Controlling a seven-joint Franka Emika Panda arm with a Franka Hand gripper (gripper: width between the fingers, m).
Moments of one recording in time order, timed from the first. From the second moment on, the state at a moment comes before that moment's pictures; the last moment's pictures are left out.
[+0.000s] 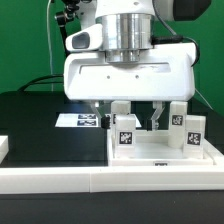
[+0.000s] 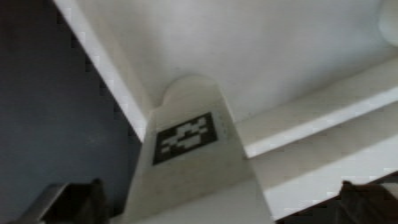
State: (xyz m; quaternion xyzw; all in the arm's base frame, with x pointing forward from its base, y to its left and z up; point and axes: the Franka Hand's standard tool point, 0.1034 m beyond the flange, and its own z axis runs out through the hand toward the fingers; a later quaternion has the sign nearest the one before) arm 0.607 0.004 0.074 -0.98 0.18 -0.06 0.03
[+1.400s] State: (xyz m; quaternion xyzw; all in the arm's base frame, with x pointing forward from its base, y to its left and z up) arm 0.607 -0.011 0.073 -0.98 0.21 -0.06 0.01
